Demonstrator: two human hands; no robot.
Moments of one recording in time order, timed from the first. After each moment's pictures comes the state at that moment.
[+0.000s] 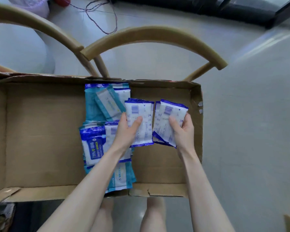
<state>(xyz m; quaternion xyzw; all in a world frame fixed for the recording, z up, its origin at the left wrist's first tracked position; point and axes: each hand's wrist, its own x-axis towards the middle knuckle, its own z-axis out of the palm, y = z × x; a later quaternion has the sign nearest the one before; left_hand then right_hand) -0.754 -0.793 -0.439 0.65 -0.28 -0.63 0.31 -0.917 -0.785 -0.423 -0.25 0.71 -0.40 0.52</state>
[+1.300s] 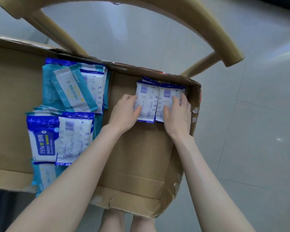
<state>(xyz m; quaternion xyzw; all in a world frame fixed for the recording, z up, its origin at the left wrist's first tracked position) -0.850 -0.855 -0.535 0.73 -0.55 -0.40 0.05 -1.009 -0.865 -0.529 -0.62 0.73 0.02 0.27</state>
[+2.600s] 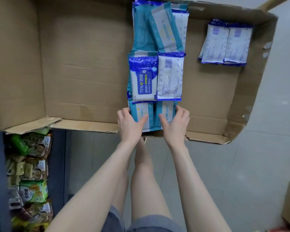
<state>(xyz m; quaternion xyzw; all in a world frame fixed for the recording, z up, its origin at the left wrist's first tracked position) -0.632 -0.605 -0.497 0.83 -0.32 -0.45 0.09 -0.762 -0.608 -0.487 -0.44 0.81 -0.06 0.38</state>
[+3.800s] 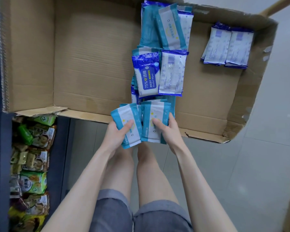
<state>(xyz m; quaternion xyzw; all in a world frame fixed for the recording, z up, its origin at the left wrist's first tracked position) -0.591 -0.556 -0.447 0.71 -0.15 -0.63 0.28 -0.765 -0.587 -0.453 -0.24 0.65 -0.20 0.70</state>
